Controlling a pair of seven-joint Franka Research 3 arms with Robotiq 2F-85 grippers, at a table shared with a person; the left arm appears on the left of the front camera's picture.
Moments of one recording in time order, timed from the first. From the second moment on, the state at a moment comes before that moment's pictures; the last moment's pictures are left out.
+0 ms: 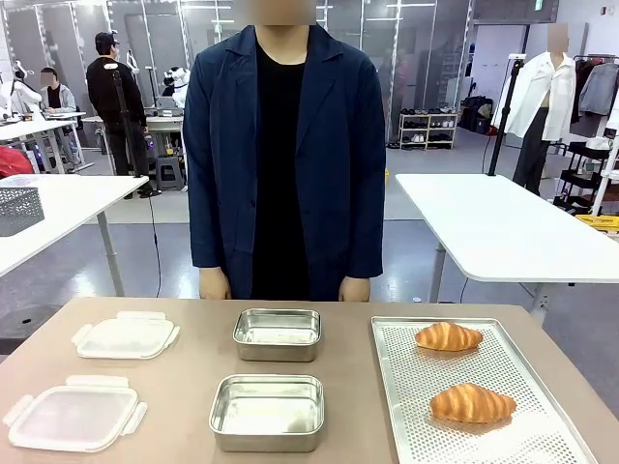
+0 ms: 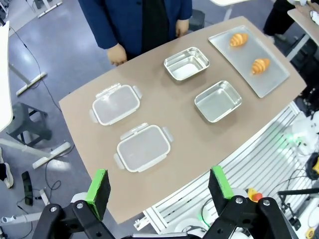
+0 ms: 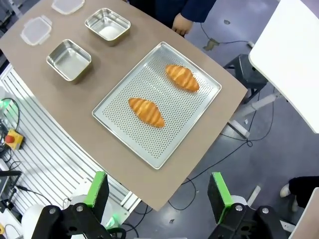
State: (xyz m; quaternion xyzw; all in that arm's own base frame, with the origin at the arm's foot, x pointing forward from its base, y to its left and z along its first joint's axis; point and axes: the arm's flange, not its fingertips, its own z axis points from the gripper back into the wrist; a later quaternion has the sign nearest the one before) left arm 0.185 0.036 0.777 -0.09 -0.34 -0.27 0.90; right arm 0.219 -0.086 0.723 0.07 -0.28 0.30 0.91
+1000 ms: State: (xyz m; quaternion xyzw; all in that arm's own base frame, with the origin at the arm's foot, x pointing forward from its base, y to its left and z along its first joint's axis) left arm 0.185 0.035 0.777 -0.09 -0.34 -0.27 0.90; right arm 0.308 0.024 0.651 -0.07 -0.15 0.64 0.75
